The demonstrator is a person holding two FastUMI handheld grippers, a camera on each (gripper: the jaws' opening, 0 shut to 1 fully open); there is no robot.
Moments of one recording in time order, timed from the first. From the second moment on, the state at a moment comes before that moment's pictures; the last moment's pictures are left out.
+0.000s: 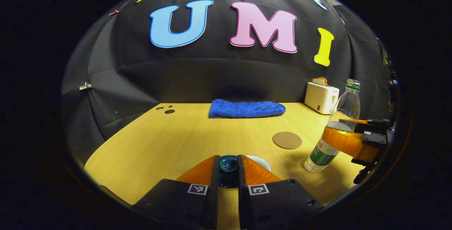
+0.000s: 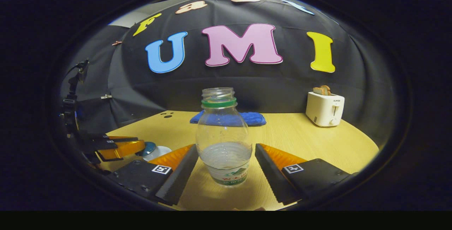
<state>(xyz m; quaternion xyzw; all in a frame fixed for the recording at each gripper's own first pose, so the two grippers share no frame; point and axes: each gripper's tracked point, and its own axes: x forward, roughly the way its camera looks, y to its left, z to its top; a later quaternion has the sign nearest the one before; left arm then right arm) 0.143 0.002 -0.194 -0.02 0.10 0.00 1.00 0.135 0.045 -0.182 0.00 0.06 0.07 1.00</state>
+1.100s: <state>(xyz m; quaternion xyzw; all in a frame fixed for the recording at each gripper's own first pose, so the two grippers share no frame) 0.125 0.030 -0.183 -0.03 0.09 0.00 1.00 0.143 0.048 -0.171 -0.05 0.09 0.04 0.99</state>
